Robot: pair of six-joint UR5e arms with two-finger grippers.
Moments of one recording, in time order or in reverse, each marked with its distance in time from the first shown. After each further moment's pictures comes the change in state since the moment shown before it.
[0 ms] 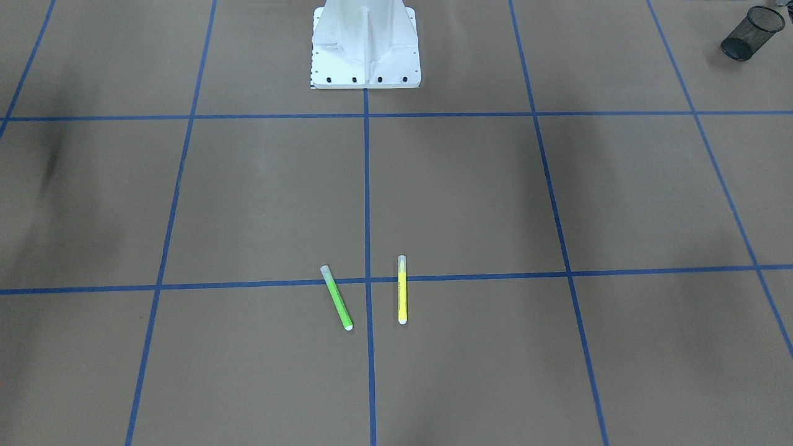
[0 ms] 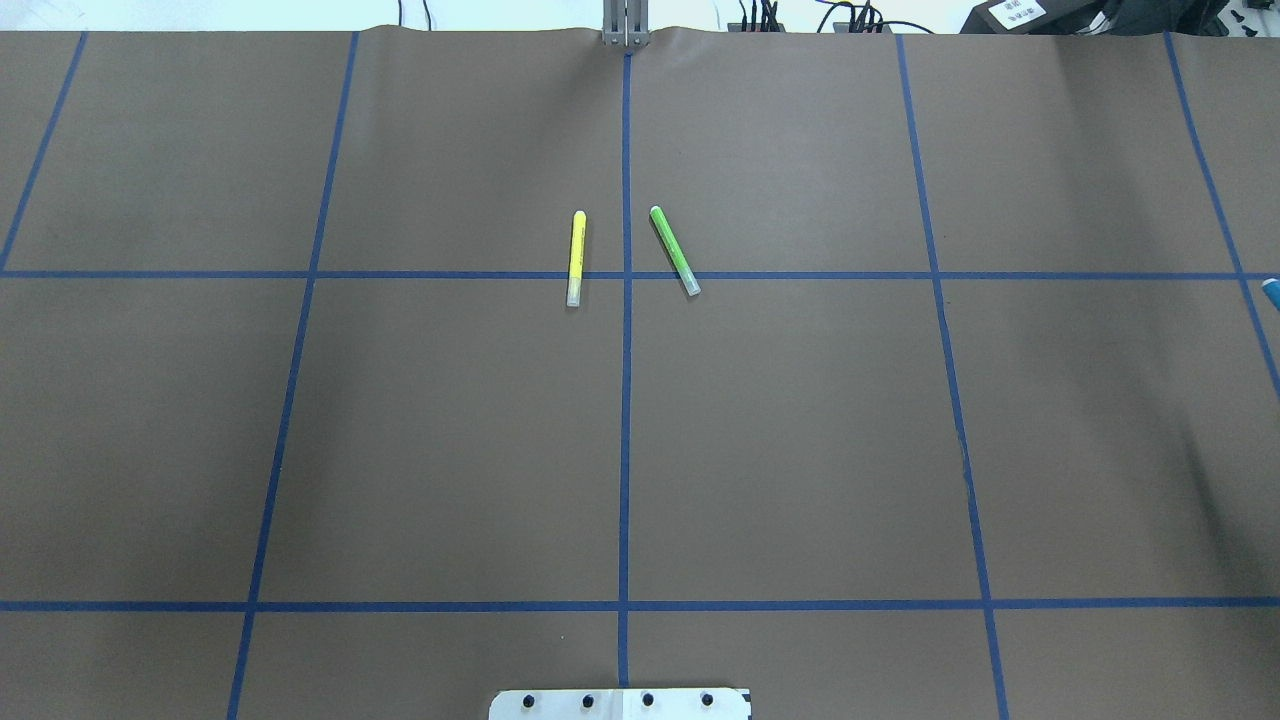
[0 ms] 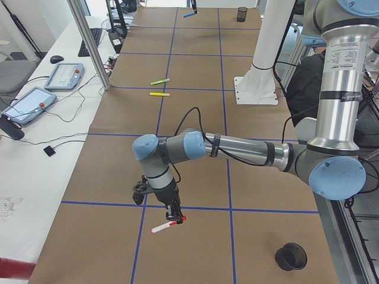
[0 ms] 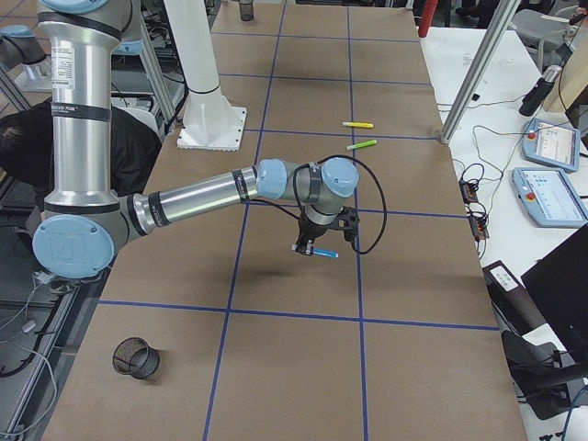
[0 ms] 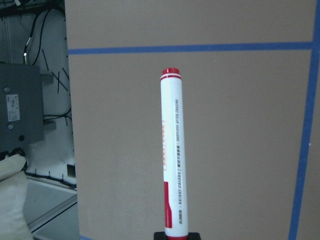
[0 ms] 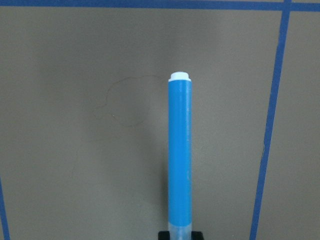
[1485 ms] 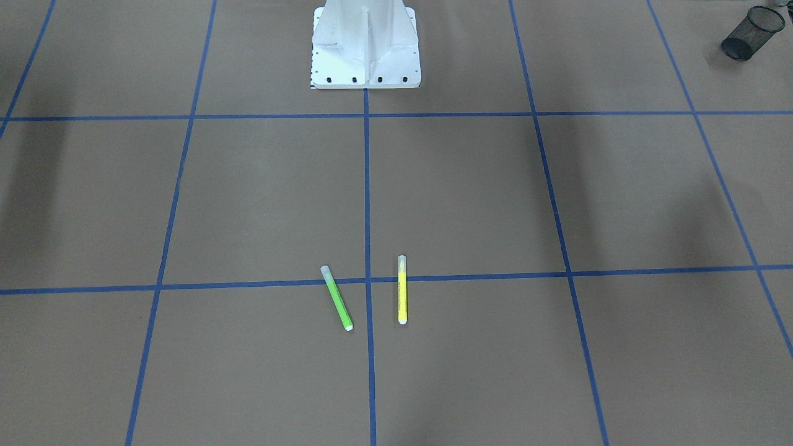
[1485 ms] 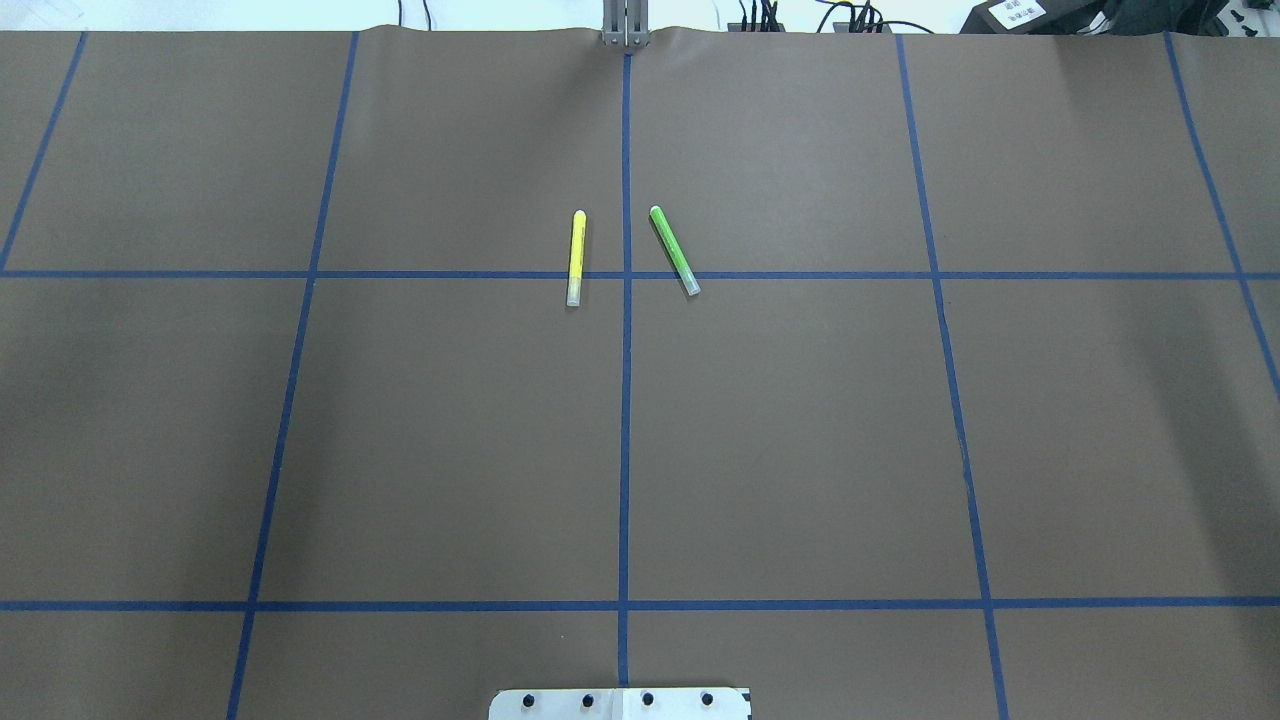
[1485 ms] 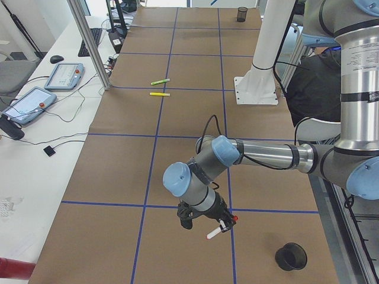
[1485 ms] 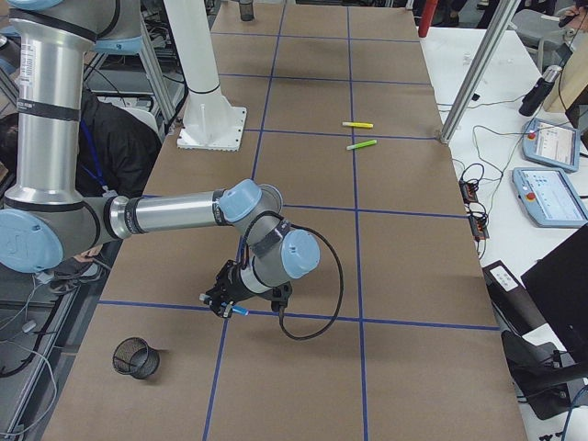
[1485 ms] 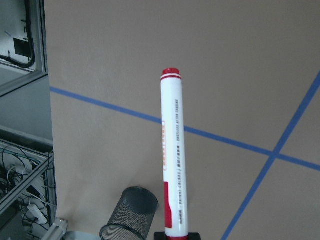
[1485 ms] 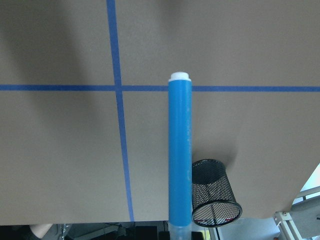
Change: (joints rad) left arm -0.171 0.167 -0.137 0.427 -0.140 0.239; right arm 0.272 -0.083 -0.056 -0.678 -0.287 -0.686
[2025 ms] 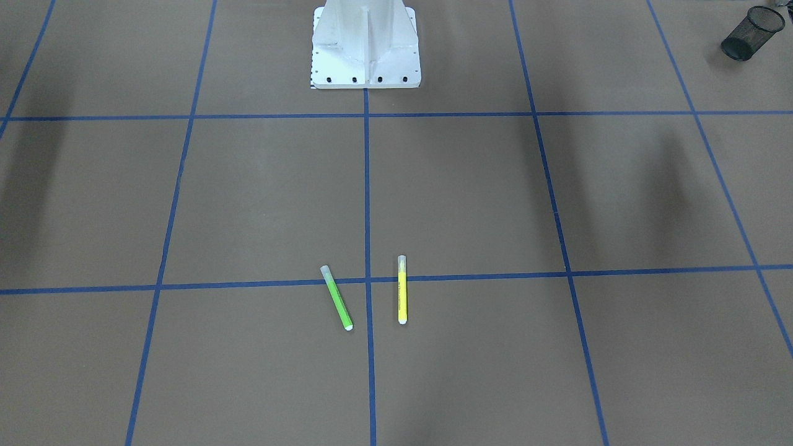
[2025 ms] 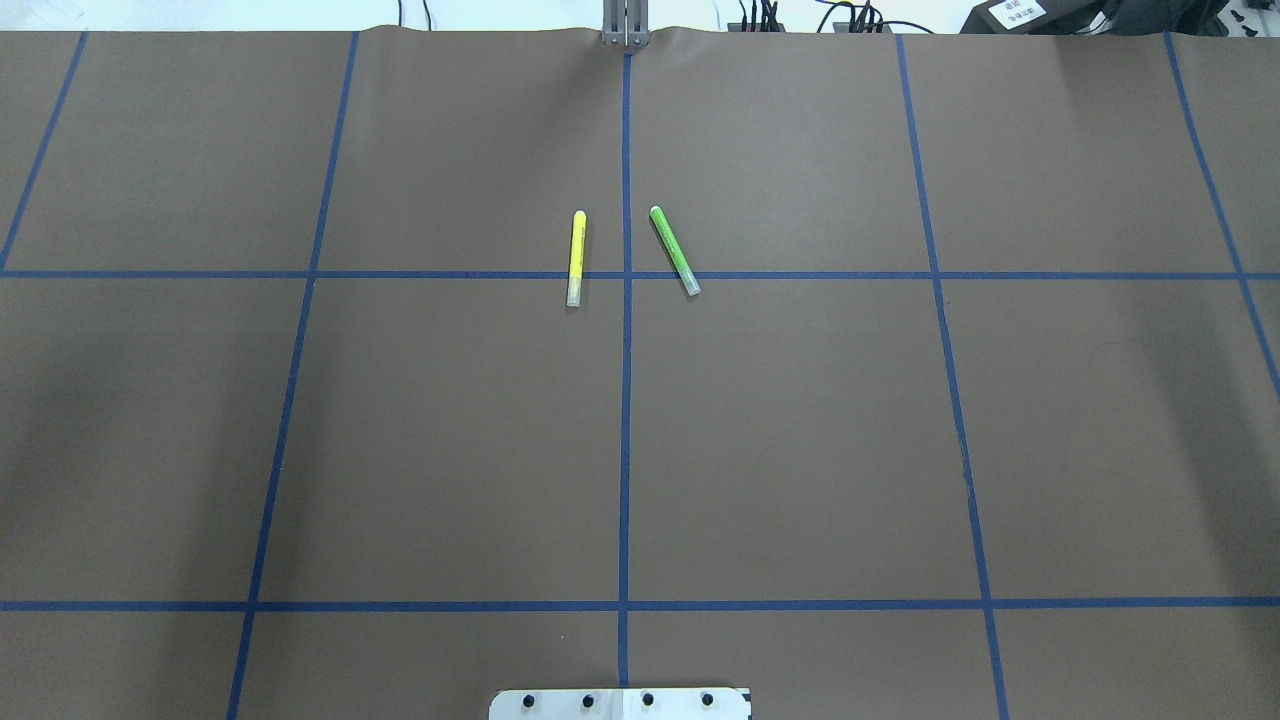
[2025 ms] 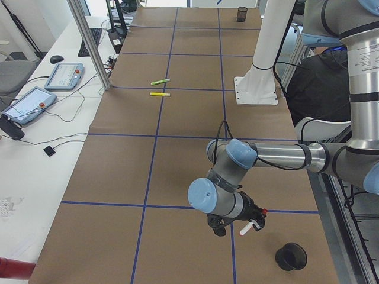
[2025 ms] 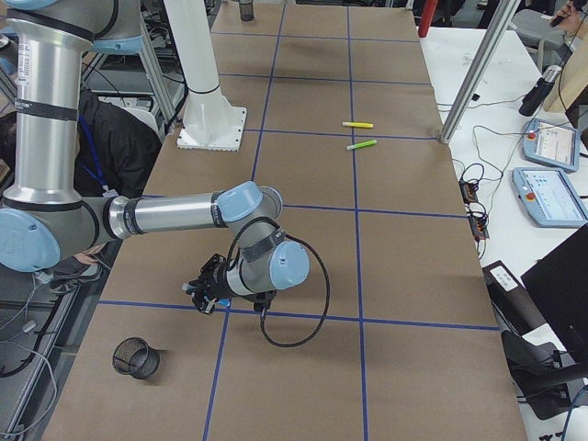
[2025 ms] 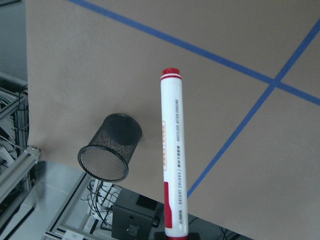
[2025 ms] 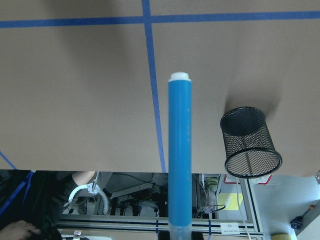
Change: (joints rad) left arm -0.064 0.103 -0.006 0.192 -0.007 0.106; right arm 0.027 0.001 -0.016 -0.129 0.008 -0.090
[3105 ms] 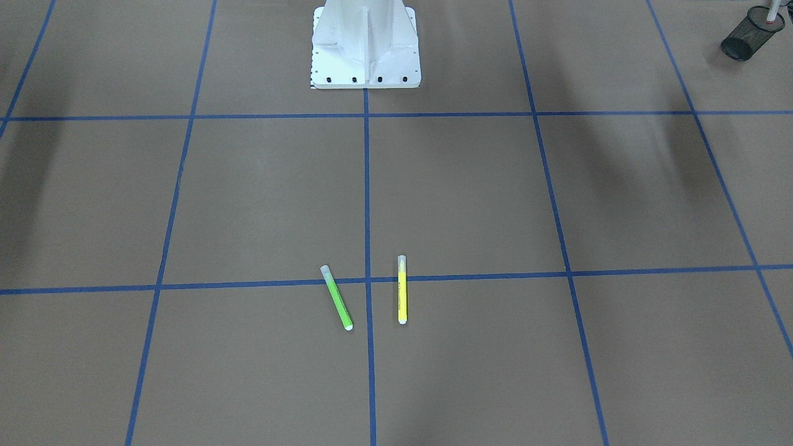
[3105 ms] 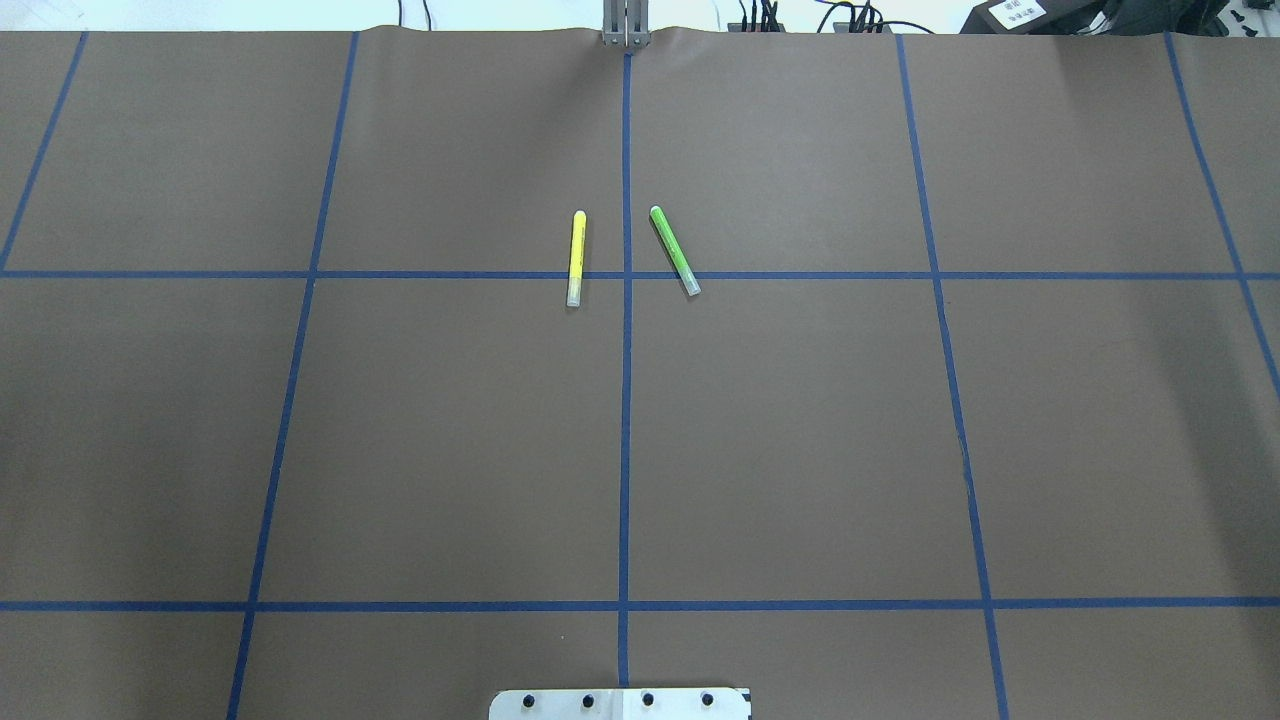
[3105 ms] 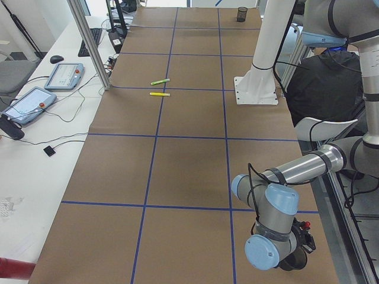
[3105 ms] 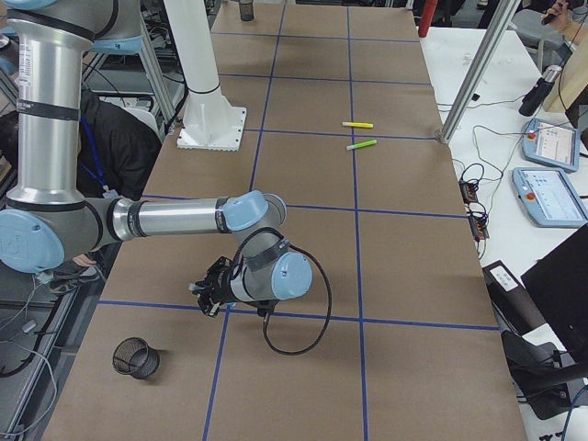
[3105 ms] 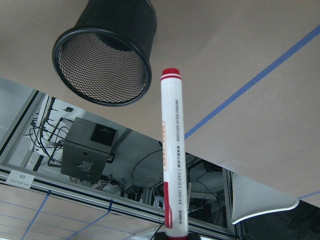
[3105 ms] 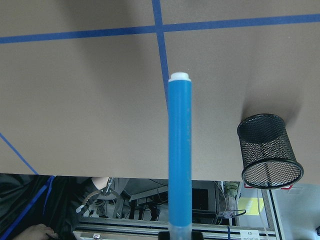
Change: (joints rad) left arm -0.201 0.114 0.167 0.001 0.085 0.120; right arm 0.001 0.019 -0.045 0.003 0.056 -0.010
